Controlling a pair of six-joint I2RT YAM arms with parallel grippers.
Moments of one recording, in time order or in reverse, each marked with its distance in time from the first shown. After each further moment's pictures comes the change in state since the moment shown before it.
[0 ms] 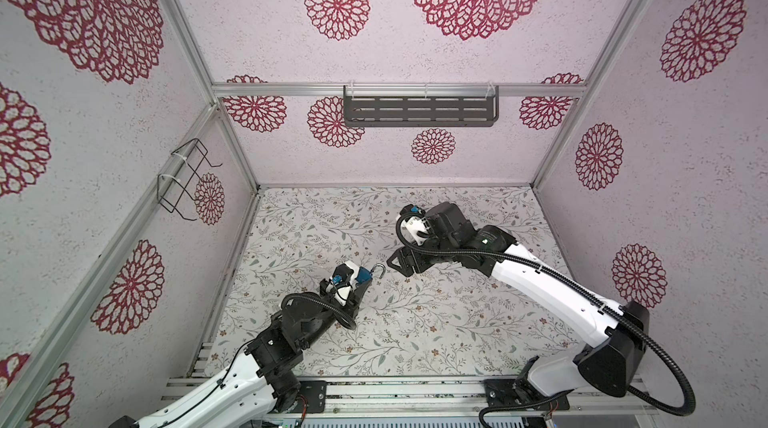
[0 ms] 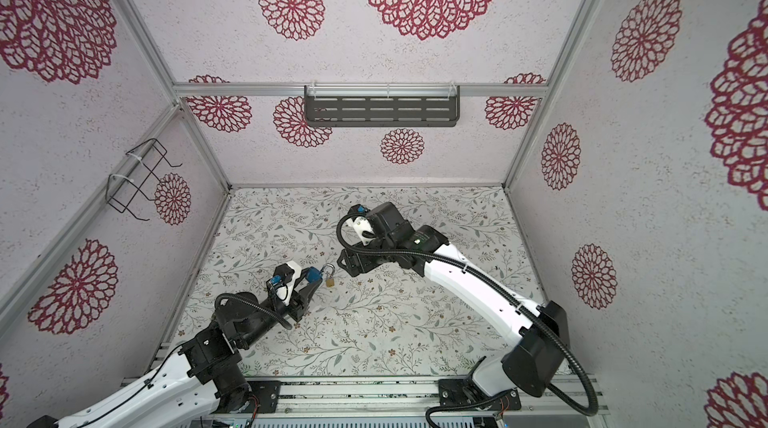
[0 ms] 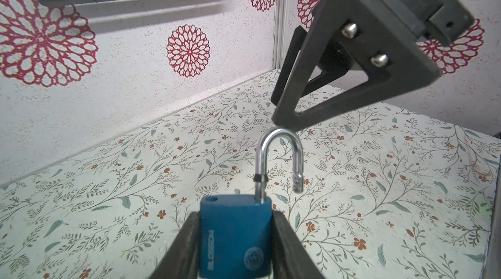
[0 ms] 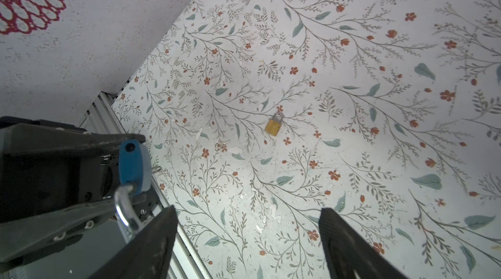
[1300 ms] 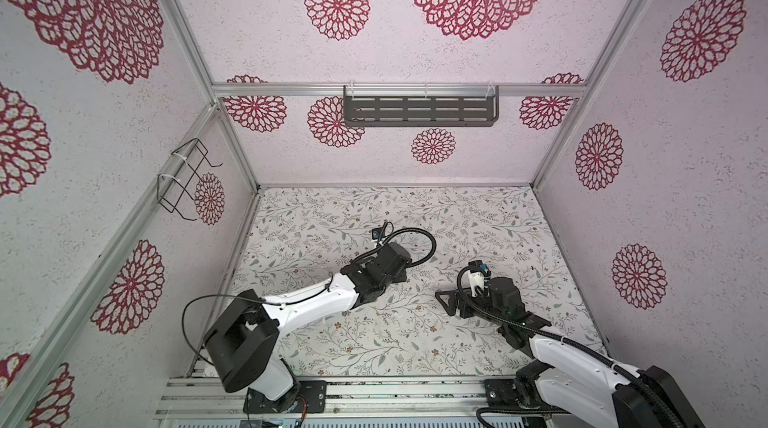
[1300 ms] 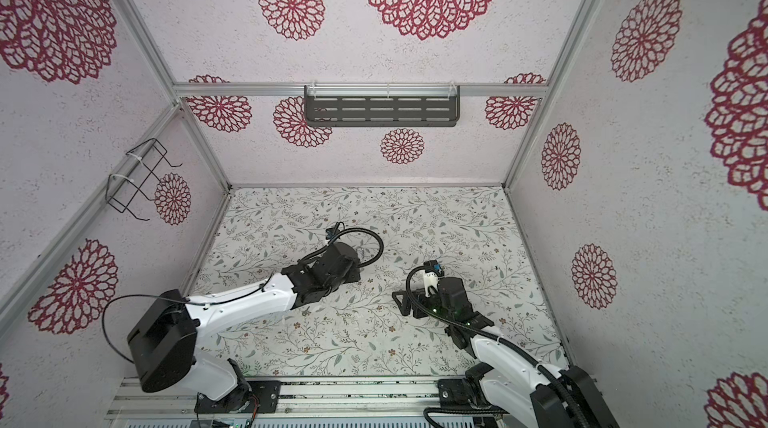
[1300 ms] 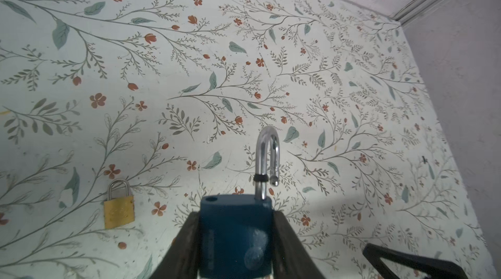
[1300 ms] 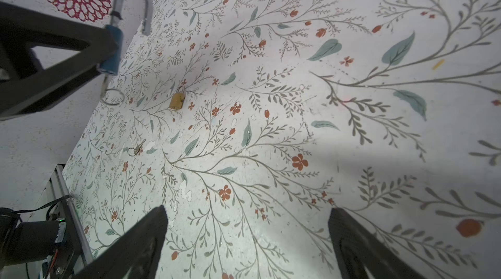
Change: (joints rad) left arm -0.024 0.983 0.627 -0.296 -0.186 -0.844; right arm -0.299 -0.450 -1.160 0.929 -0.062 0.219
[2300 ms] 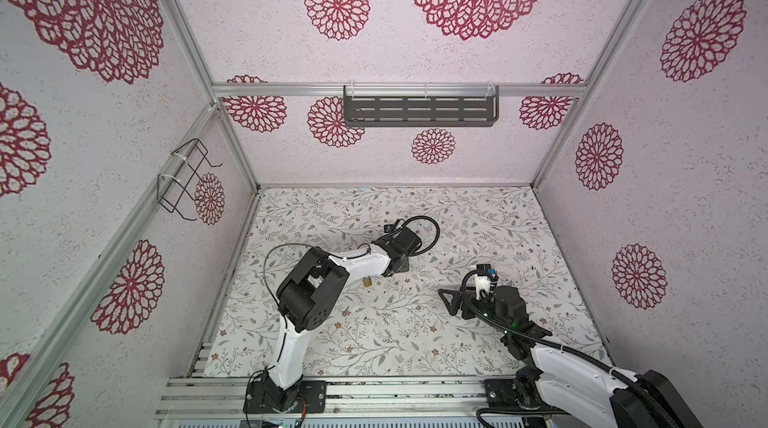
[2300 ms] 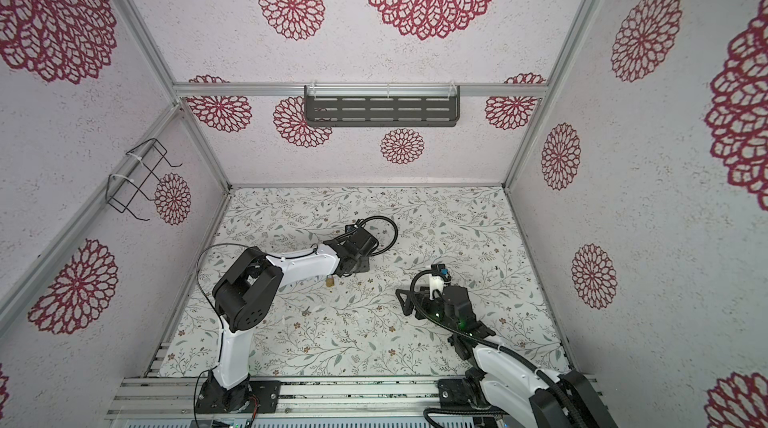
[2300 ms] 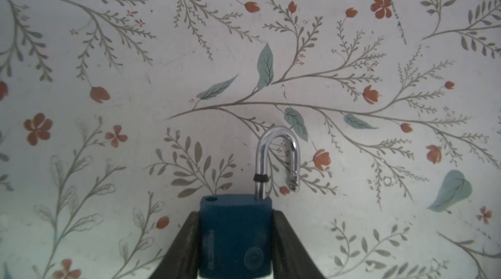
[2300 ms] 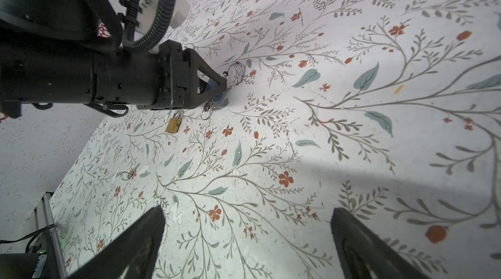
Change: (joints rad) left arm 0.120 0.476 0.343 -0.170 0.037 0.090; right arm 0.000 -0.029 -0.090 0.185 0.082 0.024
